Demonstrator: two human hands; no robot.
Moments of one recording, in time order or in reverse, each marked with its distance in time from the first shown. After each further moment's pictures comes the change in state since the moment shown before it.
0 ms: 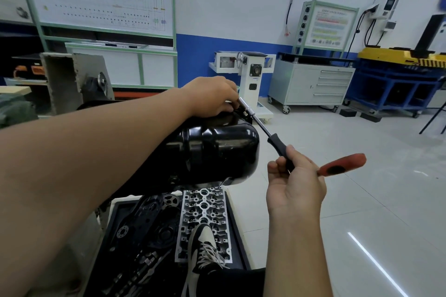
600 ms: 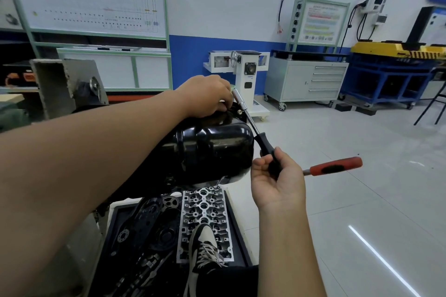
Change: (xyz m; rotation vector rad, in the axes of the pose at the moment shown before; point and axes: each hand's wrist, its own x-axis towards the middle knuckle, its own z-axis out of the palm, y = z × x) left_hand 0.004 0.000 0.004 0.017 0.018 -0.016; right_hand -0.005 0.006 0.002 0.283 -0.017 0.361
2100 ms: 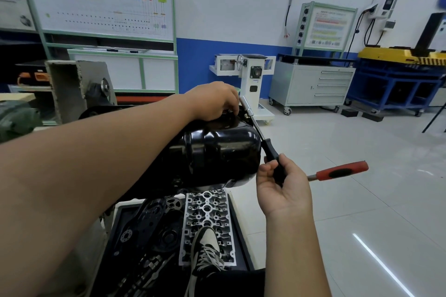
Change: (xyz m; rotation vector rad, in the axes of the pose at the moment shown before) left_hand -0.003 0.000 -0.002 -0.239 -0.062 -0.067; right_hand 0.005 0.000 -0.002 -0.032 -0.004 0.010
